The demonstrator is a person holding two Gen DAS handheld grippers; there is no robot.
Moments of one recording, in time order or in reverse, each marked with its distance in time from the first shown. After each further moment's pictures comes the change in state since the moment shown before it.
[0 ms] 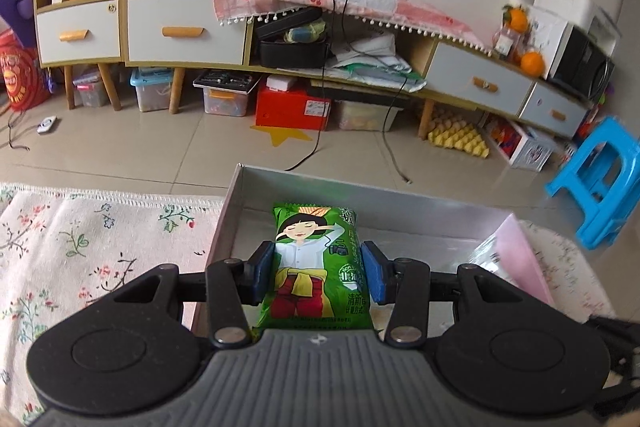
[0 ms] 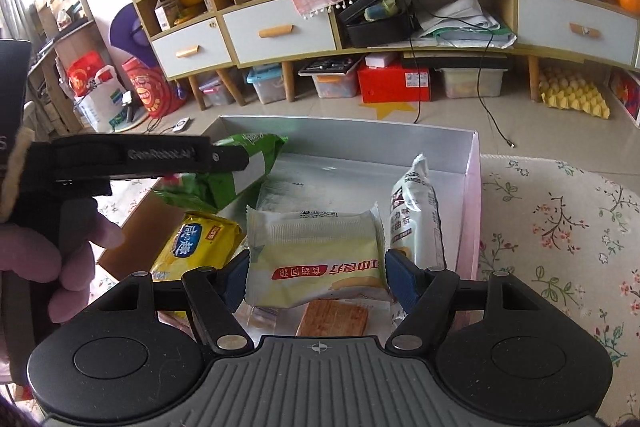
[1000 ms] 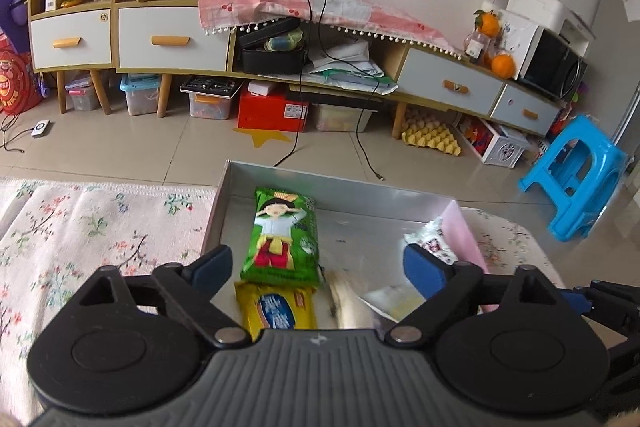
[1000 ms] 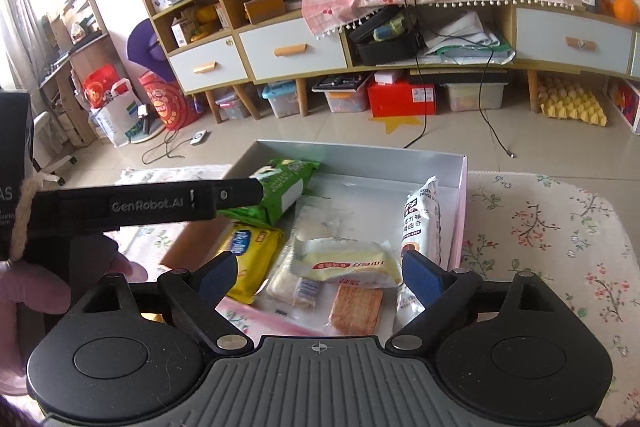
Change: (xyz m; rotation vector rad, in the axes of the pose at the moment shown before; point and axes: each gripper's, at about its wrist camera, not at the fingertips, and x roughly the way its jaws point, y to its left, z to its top) left arm -0.055 -0.011 -0.003 -0.005 0.000 -0.073; right arm -0.069 0.017 0.008 0.012 -0.027 0.031
